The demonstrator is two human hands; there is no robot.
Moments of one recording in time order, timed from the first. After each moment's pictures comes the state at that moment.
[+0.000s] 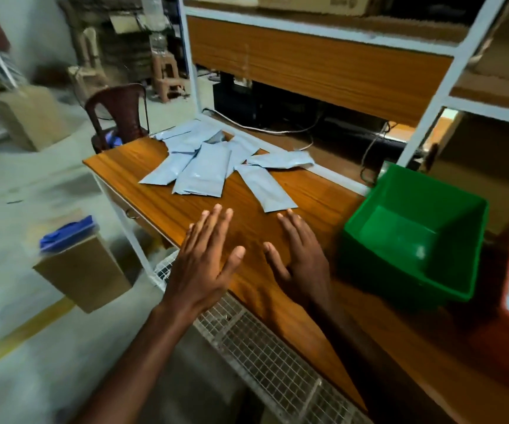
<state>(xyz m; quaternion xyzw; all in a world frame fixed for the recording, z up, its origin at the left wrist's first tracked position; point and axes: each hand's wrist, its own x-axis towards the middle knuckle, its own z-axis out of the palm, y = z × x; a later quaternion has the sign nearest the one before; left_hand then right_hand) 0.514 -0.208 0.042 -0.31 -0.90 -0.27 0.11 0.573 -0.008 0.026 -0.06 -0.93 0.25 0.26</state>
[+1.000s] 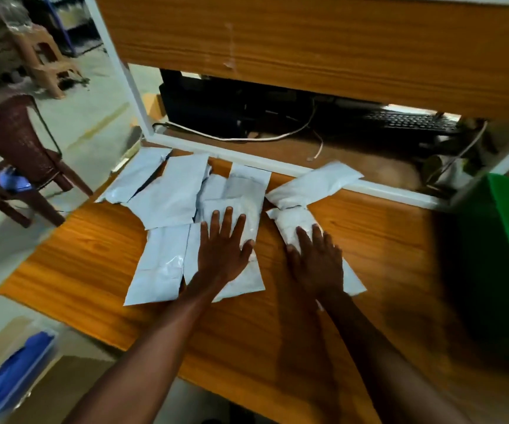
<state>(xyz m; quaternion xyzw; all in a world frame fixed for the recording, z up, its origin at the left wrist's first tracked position) 0.070 -0.131 -0.075 -0.44 -0.90 -0.05 0.01 0.248 0.006 -0.061 -0.40 -0.90 0.18 0.02</state>
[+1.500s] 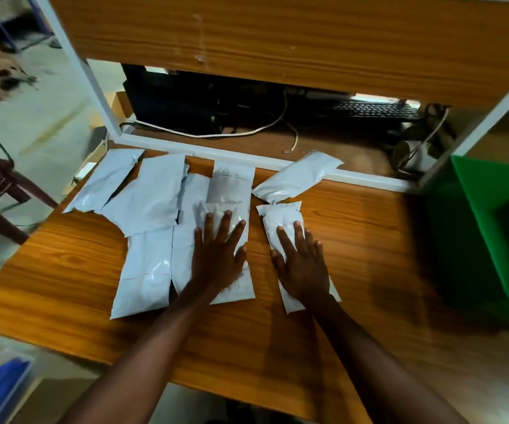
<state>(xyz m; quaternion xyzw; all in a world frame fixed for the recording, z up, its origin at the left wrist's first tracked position) 0.076 -0.135 -0.086 -0.52 -0.85 -0.08 0.03 0.257 -0.019 -0.074 -0.38 -0.91 0.14 0.04</state>
